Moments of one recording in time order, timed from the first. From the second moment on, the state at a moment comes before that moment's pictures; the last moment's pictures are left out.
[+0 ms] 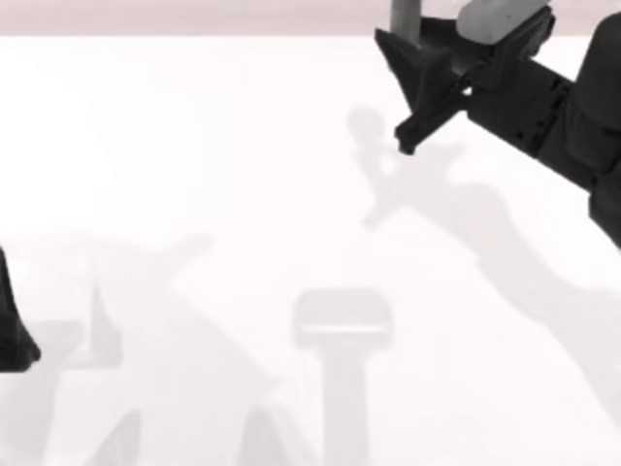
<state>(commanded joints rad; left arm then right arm) 0.00 0.00 0.00 0.00 0.00 0.00 0.45 1.63 0.85 0.79 -0.32 0.02</state>
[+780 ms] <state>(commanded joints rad) 0.00 0.00 0.00 0.00 0.00 0.00 0.63 1.61 0.76 0.89 -0.15 0.04</state>
